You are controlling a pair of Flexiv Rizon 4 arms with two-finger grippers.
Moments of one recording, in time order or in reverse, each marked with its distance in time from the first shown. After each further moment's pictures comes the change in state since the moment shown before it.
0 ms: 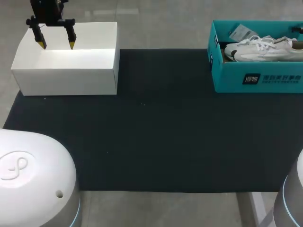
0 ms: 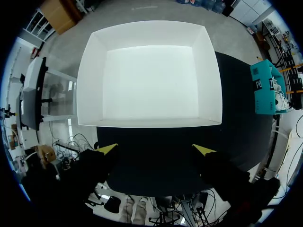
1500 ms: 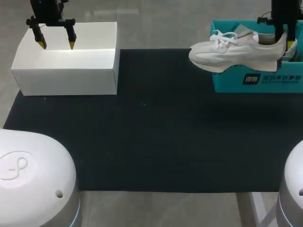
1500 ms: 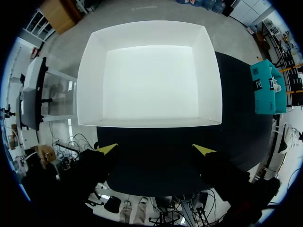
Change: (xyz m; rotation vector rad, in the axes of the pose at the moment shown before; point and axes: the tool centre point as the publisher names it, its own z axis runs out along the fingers) left arm 0.000 0.000 0.000 0.000 0.000 0.000; right arm 0.087 -0.230 -0.165 -0.012 -0.036 0.038
